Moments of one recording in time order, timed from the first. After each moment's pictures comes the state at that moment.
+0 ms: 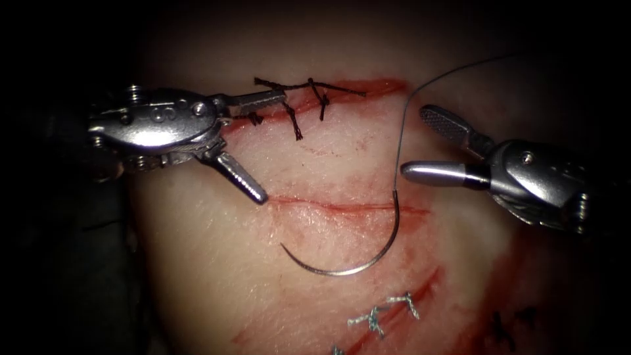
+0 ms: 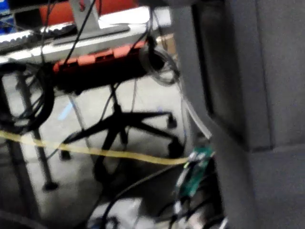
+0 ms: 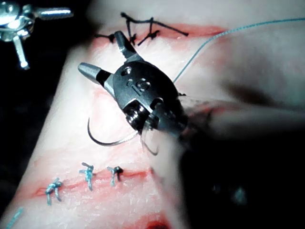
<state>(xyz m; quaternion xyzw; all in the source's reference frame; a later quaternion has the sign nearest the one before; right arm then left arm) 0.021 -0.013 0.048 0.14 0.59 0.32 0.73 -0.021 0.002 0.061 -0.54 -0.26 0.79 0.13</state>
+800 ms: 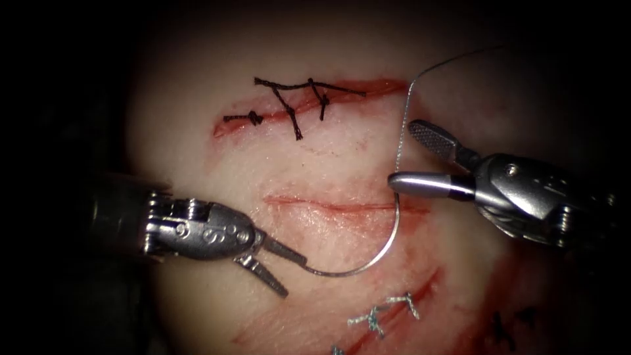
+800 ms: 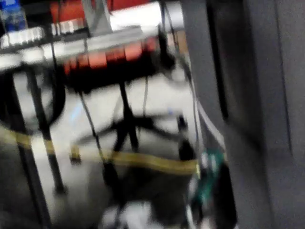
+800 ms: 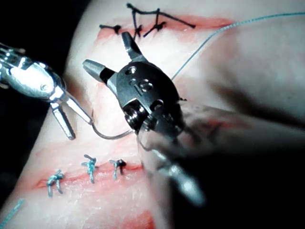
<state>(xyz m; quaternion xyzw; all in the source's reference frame) 0.022 -0.015 0.049 0.17 0.57 0.33 0.73 -0.023 -0.007 0.068 -0.43 -0.28 0.85 -0.05</state>
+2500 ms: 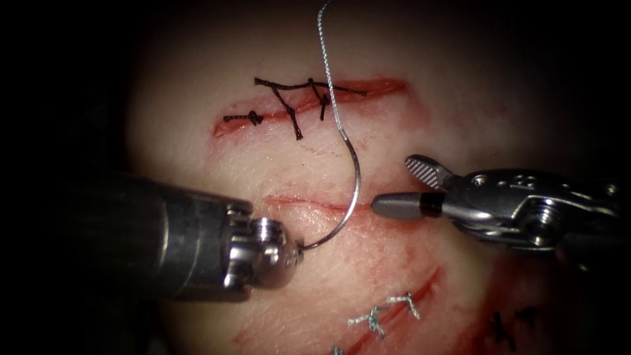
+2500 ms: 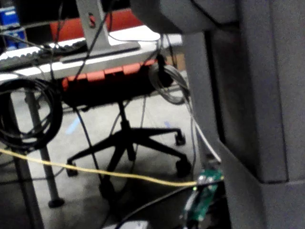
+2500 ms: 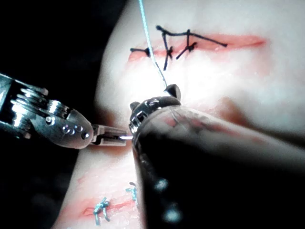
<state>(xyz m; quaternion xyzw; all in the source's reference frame) 0.026 -0.016 0.047 0.12 0.32 0.48 0.81 -0.027 -0.008 0.060 -0.02 0.00 0.99 0.12</state>
